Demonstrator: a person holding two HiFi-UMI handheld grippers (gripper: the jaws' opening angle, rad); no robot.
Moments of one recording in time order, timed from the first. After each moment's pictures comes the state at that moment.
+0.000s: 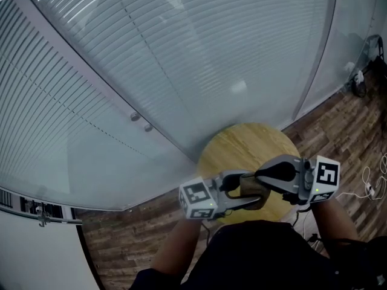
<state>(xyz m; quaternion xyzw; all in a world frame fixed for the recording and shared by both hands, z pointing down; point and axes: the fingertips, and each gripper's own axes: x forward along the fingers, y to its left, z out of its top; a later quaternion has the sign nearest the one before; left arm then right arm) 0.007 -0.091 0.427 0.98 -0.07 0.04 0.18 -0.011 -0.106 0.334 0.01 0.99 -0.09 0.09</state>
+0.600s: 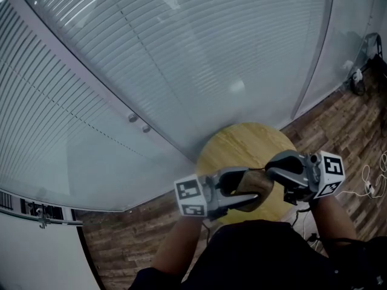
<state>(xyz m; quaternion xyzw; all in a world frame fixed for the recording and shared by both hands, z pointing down) 0.007 -0.093 0.381 0.97 -0.03 -0.08 0.21 0.025 -0.115 0.301 0.03 0.96 -0.16 0.21</state>
